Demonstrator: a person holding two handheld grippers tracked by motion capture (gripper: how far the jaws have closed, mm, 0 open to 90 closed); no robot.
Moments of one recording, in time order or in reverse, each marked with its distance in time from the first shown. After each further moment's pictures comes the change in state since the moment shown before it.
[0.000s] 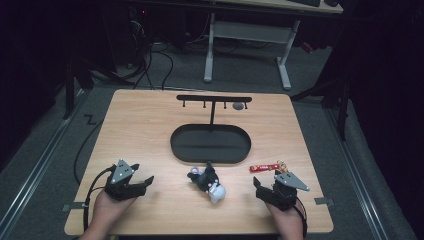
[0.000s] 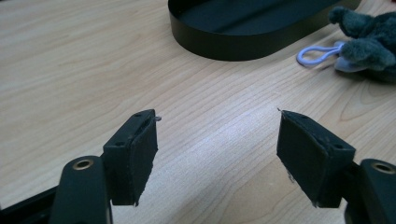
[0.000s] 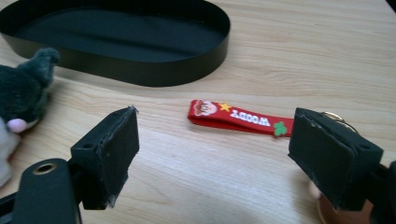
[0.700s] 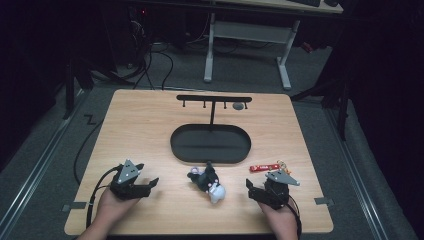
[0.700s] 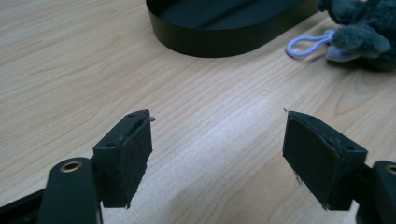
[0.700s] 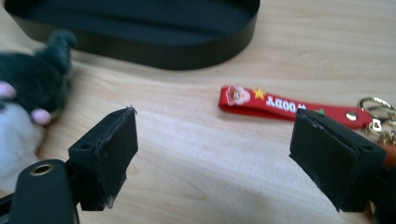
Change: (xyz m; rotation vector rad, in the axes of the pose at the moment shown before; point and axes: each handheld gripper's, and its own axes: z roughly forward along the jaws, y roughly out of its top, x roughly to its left) left arm -0.003 -0.003 0.012 0.009 -0.055 0.037; right arm 0.016 0.004 0.011 0.107 0.020 0.010
